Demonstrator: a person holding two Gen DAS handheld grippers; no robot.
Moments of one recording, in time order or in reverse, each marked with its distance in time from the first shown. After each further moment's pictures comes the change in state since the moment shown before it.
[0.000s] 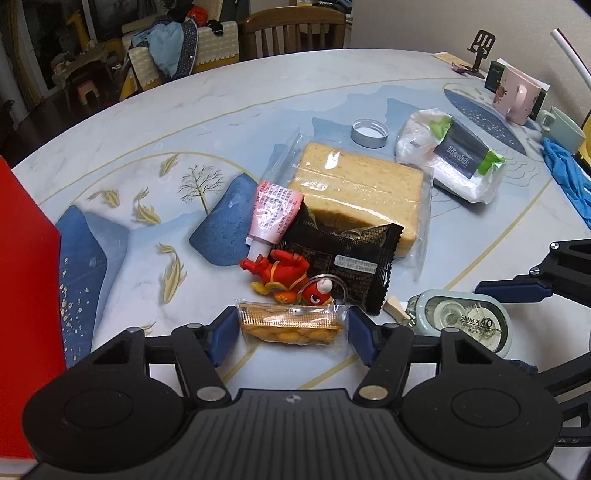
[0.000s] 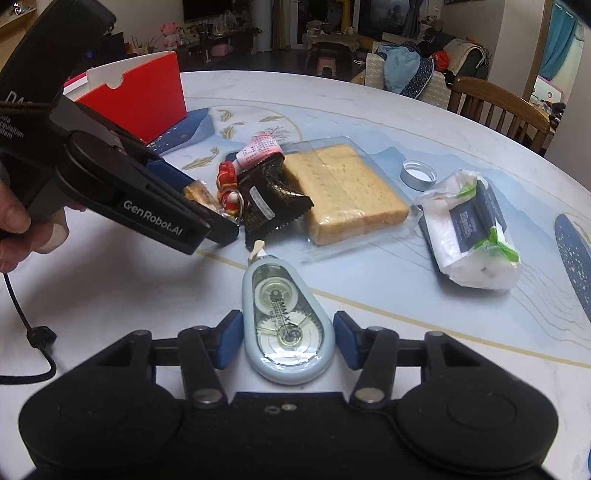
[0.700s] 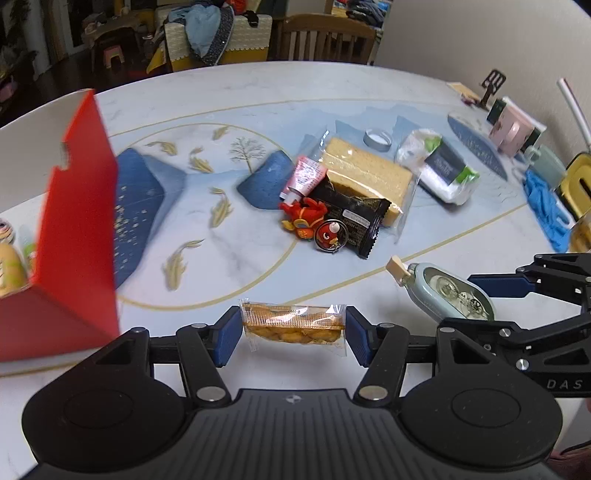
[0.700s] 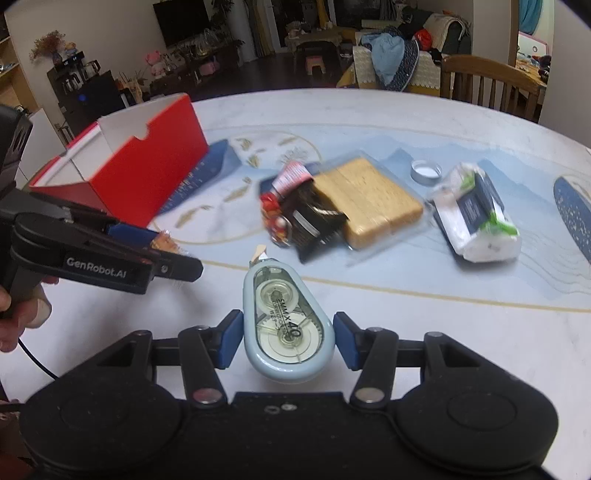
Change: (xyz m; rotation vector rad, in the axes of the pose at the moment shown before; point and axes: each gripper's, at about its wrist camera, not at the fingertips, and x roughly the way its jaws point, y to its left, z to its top) left arm -0.080 0.026 -0.044 -0.178 0.002 -0.052; right arm -0.054 0.024 0.013 0.157 -0.025 0.091
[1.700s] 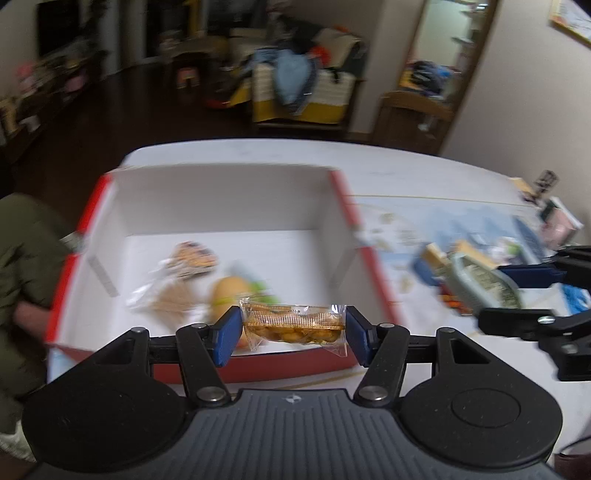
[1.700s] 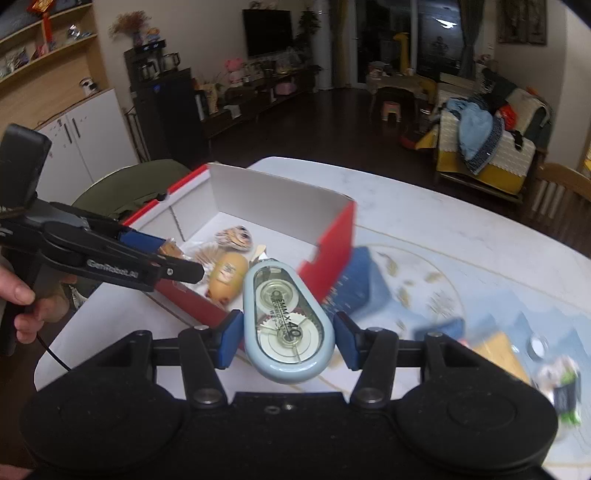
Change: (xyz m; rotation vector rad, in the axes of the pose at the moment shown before) left arm -0.122 0.200 0.002 -0.176 -0.153 0.114; right arm 0.024 0.178 0.128 -0.242 -0.064 0.094
